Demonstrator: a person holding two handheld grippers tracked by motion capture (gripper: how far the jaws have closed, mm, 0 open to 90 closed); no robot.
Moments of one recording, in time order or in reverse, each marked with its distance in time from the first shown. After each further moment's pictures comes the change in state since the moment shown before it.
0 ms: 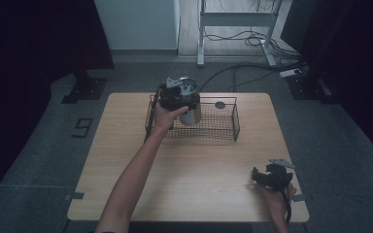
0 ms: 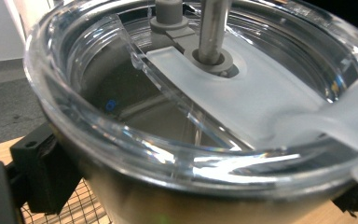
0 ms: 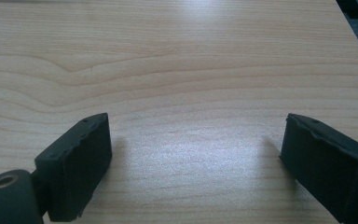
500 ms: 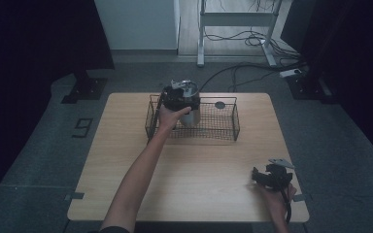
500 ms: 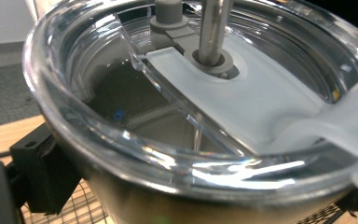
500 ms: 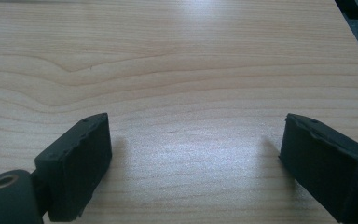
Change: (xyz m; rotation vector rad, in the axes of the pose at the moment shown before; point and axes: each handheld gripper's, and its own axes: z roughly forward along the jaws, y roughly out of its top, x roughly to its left) left arm 0.011 -0.017 0.038 0.062 0.048 -0.024; right arm 0.000 0.000 0.000 0.000 -0.002 0.001
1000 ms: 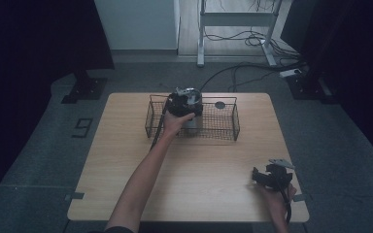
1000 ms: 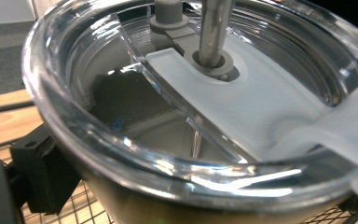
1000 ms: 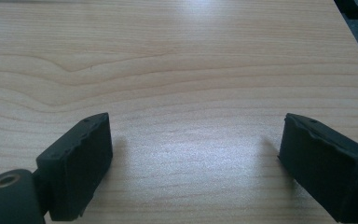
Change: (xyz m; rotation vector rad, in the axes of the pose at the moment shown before) left arm -0.005 -0.024 0.027 0.054 0.009 -0.009; right arm 0.000 0.000 0.000 -0.002 -0.001 0.003
